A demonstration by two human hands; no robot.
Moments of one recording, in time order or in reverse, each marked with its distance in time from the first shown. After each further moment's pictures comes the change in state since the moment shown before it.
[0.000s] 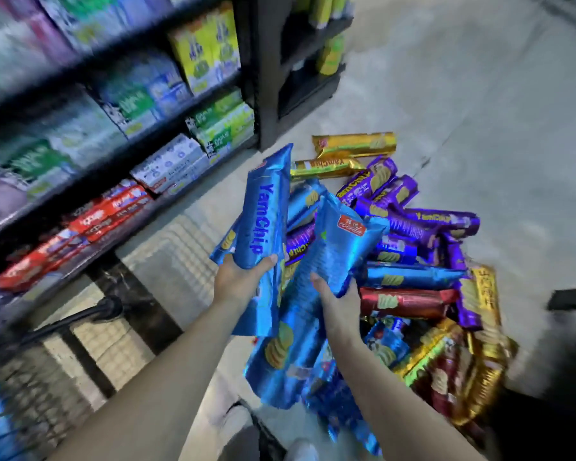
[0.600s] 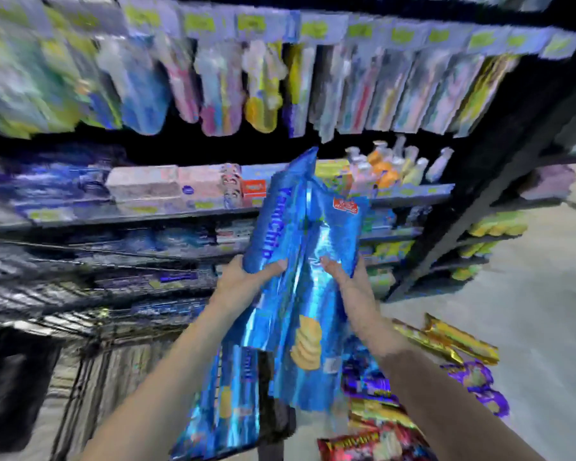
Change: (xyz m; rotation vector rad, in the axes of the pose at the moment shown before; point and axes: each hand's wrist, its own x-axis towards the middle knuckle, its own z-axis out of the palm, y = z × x) left_hand -0.327 0.202 -0.396 -0.313 0.378 0.263; right_hand -0.357 -0.317 0.197 -0.287 -0.751 -0.478
